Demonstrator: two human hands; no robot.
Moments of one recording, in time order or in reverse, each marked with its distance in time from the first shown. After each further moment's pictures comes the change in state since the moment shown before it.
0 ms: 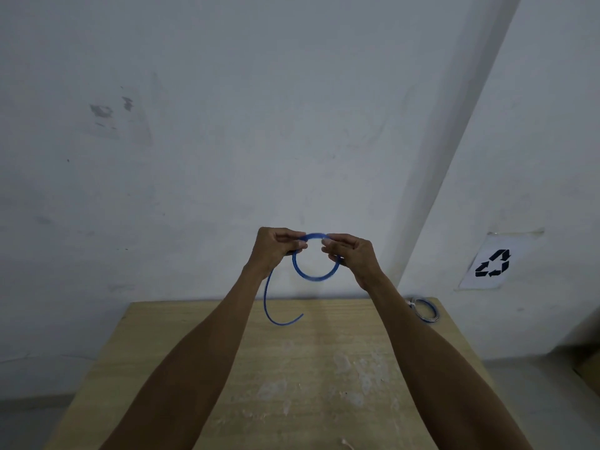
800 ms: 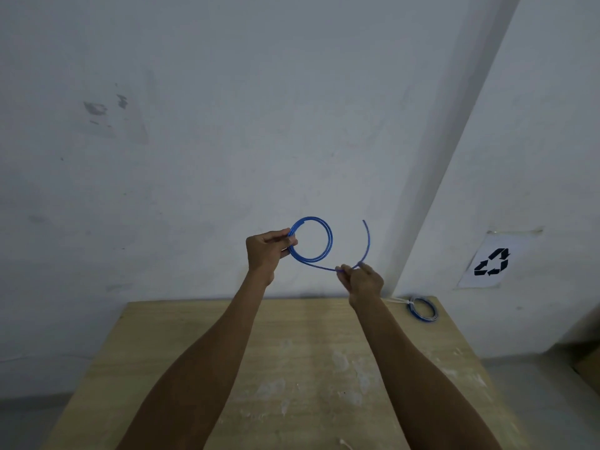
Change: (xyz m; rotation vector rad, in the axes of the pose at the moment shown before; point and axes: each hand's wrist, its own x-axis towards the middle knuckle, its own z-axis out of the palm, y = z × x) left_hand -0.001 -0.016 0.014 -0.203 0.348 -0.070; right_hand -0.007 0.046 0.006 0.597 0.660 0.377
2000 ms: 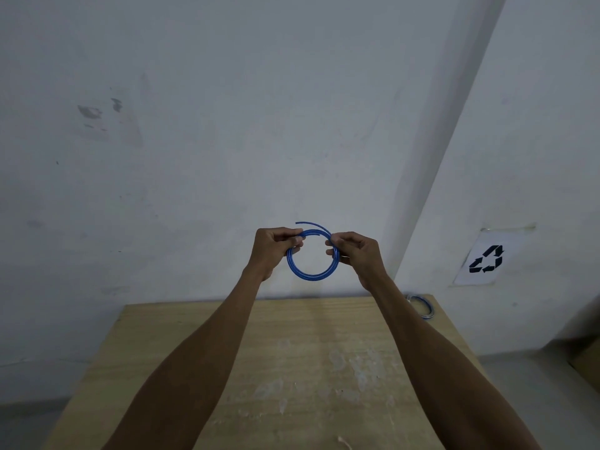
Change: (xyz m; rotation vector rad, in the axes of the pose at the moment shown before) left_hand 0.000 0.010 0.006 0.223 -0.289 0.097; right_hand -0.014 -0.052 -0.001 -0.582 -0.666 -0.501
